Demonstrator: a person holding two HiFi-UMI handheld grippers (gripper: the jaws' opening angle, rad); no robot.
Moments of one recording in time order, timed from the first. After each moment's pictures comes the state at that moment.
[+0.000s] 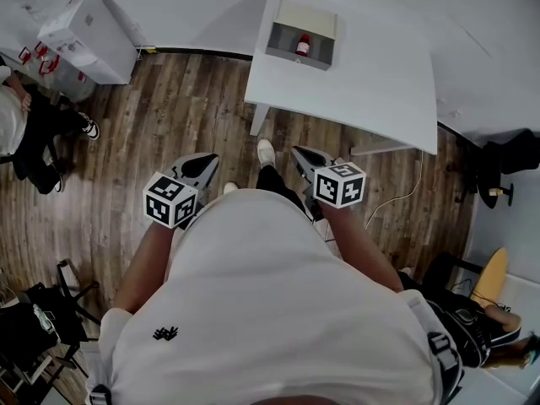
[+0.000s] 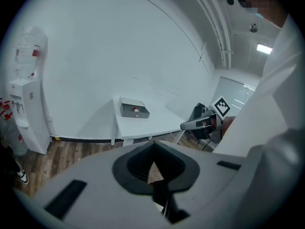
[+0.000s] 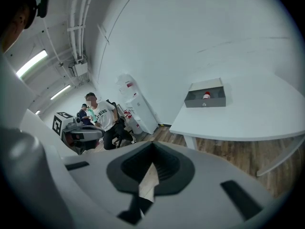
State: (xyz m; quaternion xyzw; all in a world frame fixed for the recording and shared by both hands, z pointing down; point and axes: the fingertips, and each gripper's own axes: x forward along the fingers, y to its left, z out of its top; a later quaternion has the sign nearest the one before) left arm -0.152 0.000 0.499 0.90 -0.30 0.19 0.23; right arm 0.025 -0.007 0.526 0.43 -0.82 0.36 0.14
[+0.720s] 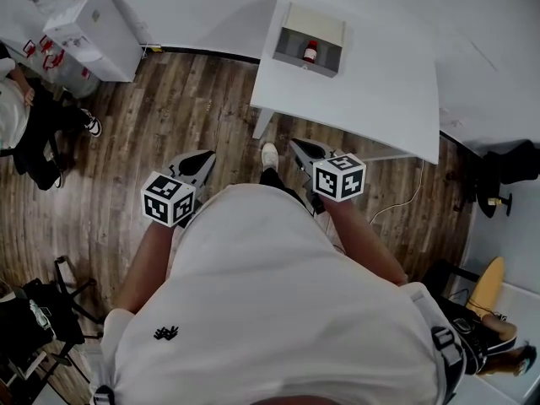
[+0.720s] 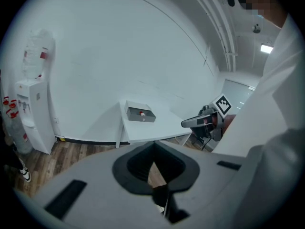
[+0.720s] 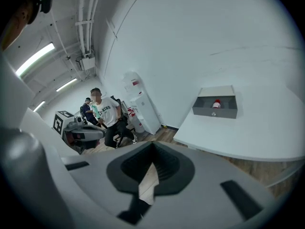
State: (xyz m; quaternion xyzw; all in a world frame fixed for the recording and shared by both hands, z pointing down) left arm -0.173 -0.019 0.496 0.89 -0.34 0.18 0.23; right arm 0.005 -0.042 0.512 0.40 -0.84 0.32 0.17
